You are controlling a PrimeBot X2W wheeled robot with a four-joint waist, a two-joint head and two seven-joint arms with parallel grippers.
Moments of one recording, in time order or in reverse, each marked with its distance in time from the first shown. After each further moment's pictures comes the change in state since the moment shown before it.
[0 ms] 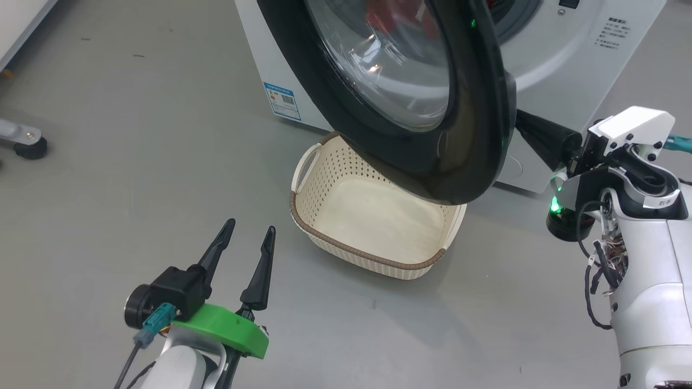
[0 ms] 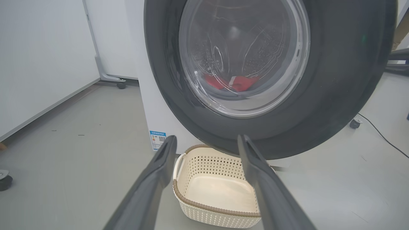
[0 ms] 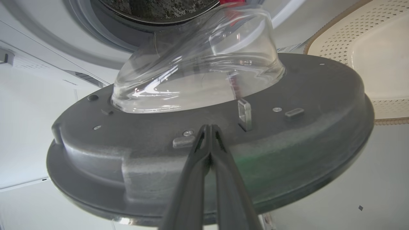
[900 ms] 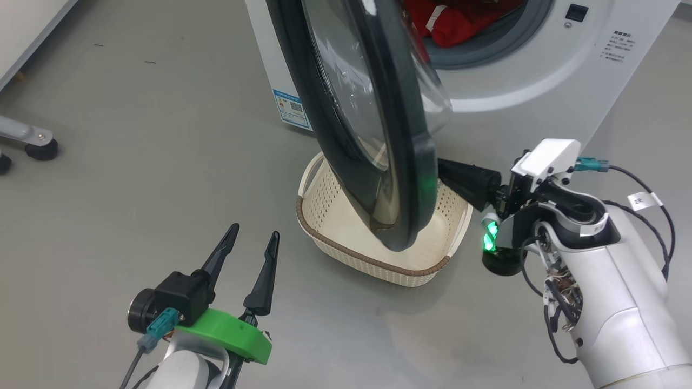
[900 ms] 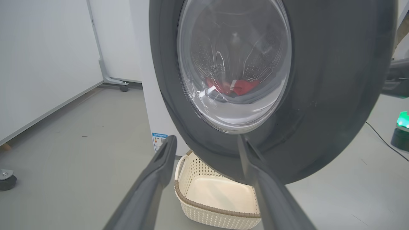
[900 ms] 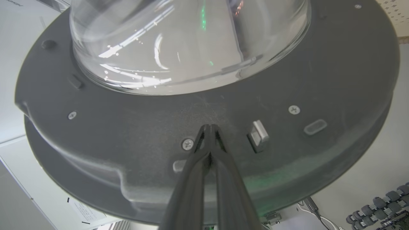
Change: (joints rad) left arm 0.017 0.000 -0.010 -0.012 0.002 0.000 0.000; right arm 0.078 -0.002 0.339 -0.048 0.283 -0.008 0.015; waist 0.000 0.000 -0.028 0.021
